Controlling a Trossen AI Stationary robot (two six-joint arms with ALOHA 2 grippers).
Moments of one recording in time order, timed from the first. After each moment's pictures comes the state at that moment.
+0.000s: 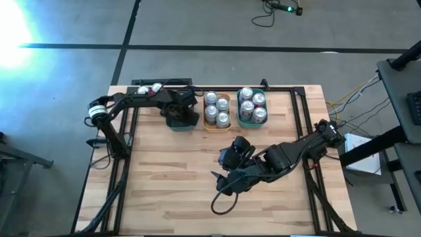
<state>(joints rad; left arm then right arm) 0.47 1.72 1.13 -0.76 -0.08 -0.76 0.47 1.90 2.05 -1.07 0.59 0.64</state>
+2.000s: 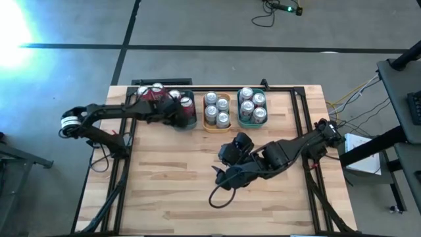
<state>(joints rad) 0.39 1.37 0.83 -0.60 -0.24 -0.82 0.44 1.90 2.05 -1.13 0.61 0.67</state>
